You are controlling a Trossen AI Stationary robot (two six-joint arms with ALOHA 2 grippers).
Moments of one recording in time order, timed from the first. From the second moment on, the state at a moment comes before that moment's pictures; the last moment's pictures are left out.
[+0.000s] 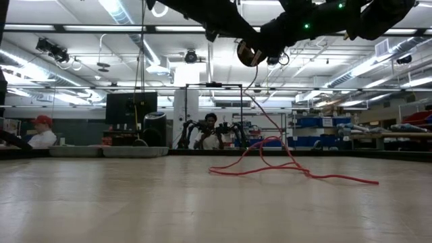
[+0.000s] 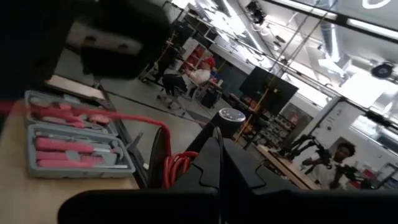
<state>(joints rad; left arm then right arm) 0.05 1.62 1.26 0.03 -0.16 0.21 -0.06 1.32 0.63 0.87 0.65 -0.71</state>
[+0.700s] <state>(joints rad) 0.10 1.66 1.26 0.09 0.00 0.49 -0.05 1.32 0.63 0.91 0.43 -0.53</state>
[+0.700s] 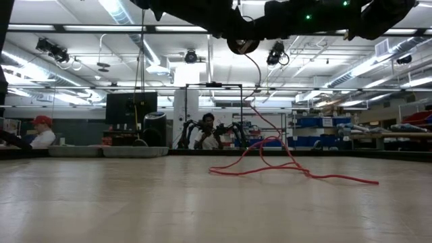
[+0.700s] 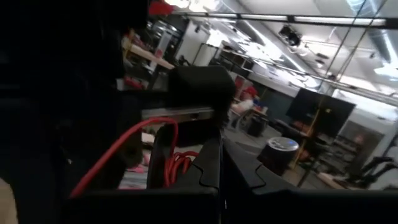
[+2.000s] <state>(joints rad) 0.02 1.64 1.25 0.12 -0.12 0.39 0.02 1.32 0.63 0.83 0.73 -1.25</state>
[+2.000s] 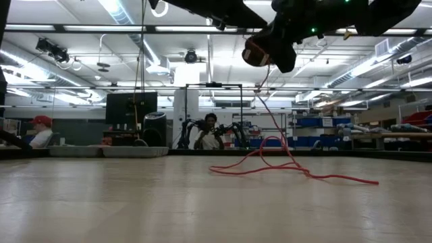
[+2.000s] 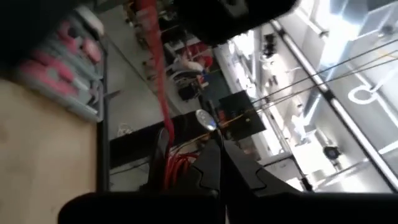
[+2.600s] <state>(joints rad) -0.08 1.64 1.25 0.06 -0.14 0.30 0.06 1.32 0.63 1.14 0.81 -1.23</state>
